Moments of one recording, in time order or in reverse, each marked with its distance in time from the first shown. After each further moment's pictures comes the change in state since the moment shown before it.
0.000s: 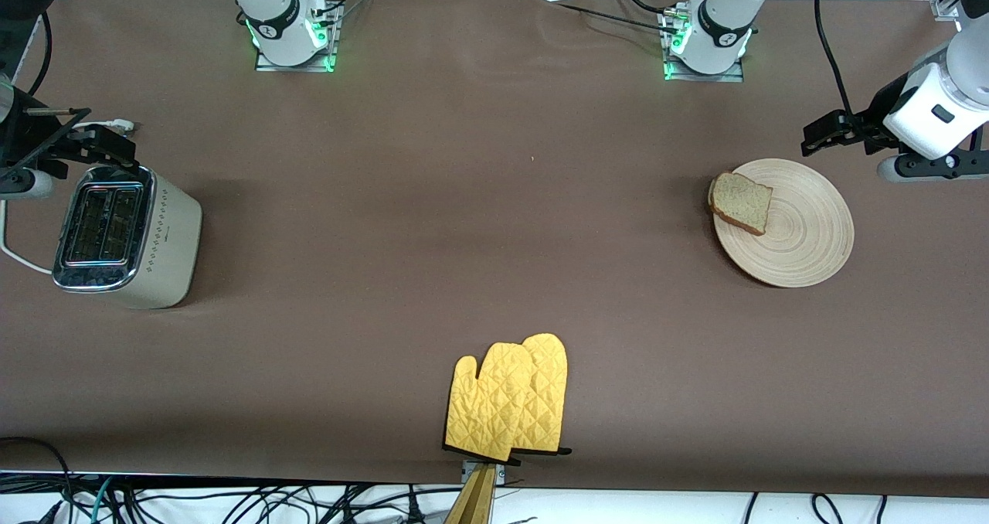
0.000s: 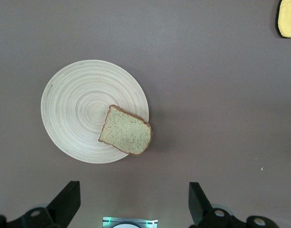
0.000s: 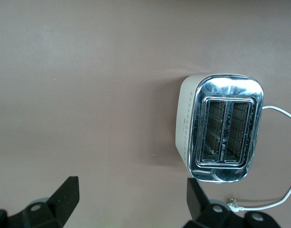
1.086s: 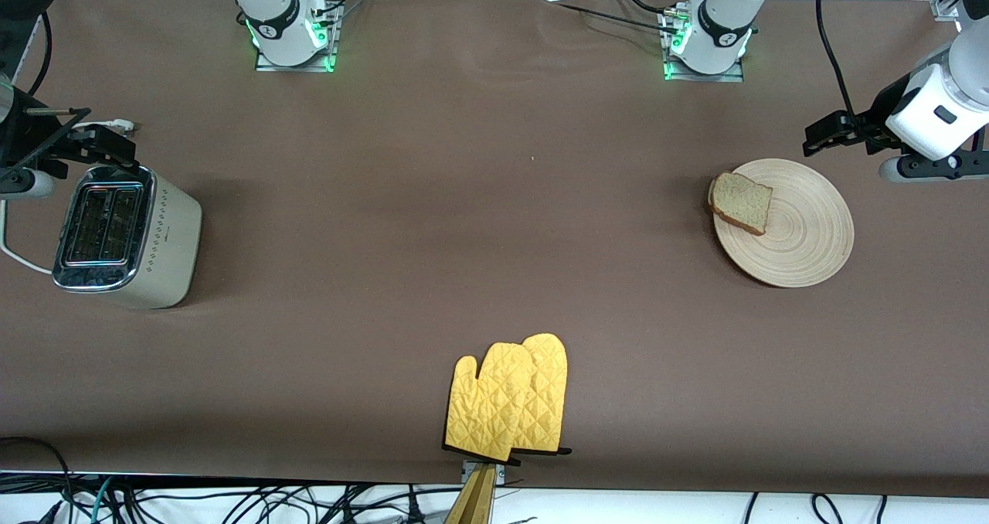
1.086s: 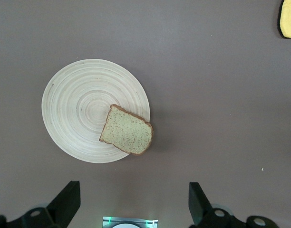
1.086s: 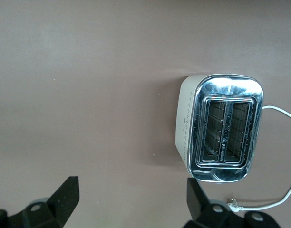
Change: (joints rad) left arm 0.006 0.001 0.006 -0.003 0.000 0.000 0.000; right arm 0.000 0.000 0.000 0.000 0.000 0.000 0.000
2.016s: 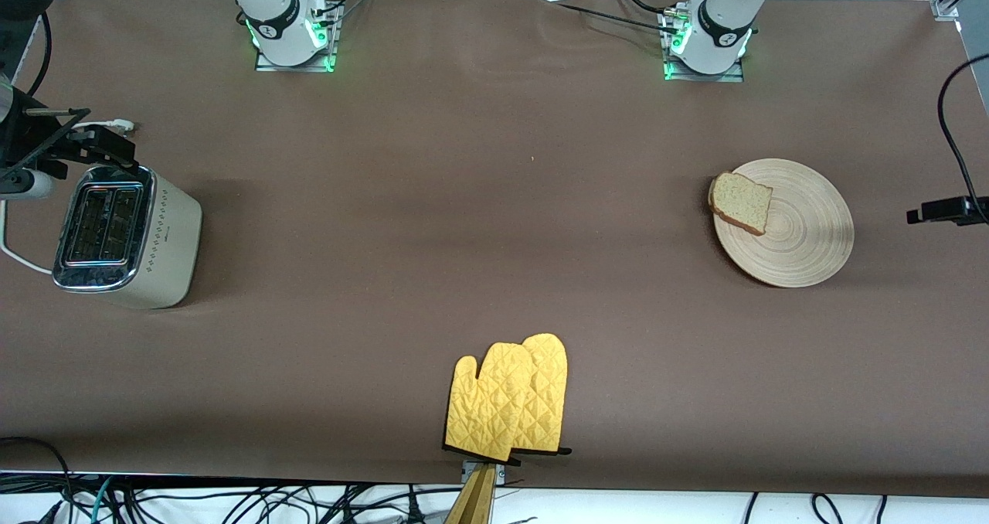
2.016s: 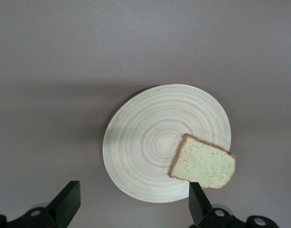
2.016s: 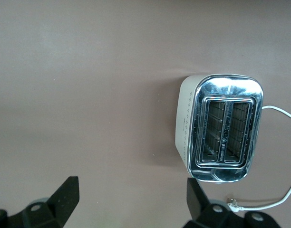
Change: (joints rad) left arm 0.391 0.449 0.042 0.262 -0.065 0.071 0.503; right arm -0.001 0.001 0.000 0.001 0.000 0.000 0.000
